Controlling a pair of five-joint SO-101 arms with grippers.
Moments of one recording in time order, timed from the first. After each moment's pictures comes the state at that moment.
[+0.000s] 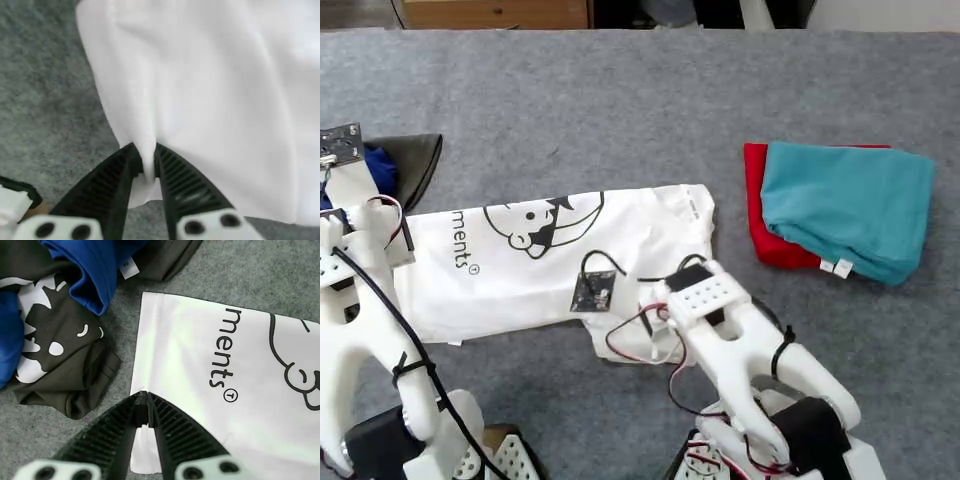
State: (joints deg) left arm -31.1 -23.9 32.1 65.7 -8.0; right arm -24.6 -17.9 60.4 59.0 56.3
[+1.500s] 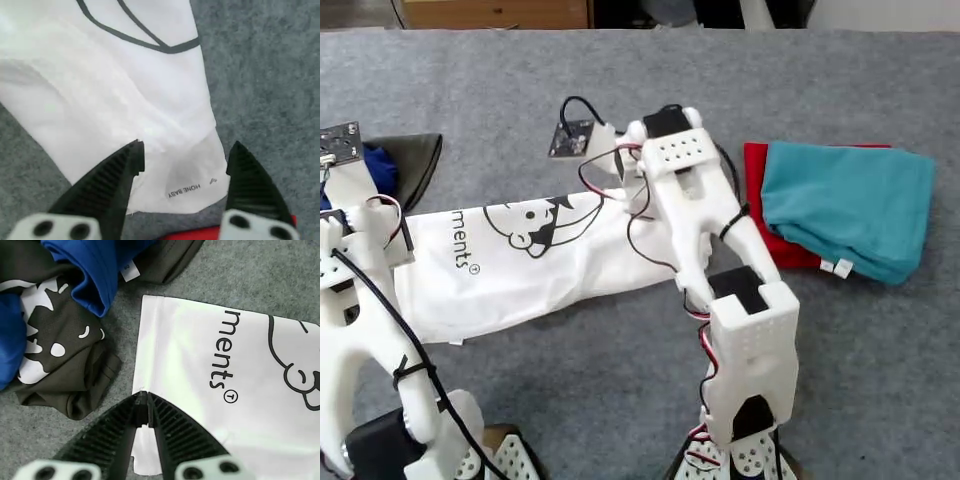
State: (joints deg) left arm -31.1 -24.5 32.1 65.7 -8.0; right arm -18.2 27.7 -20.2 83.4 59.4
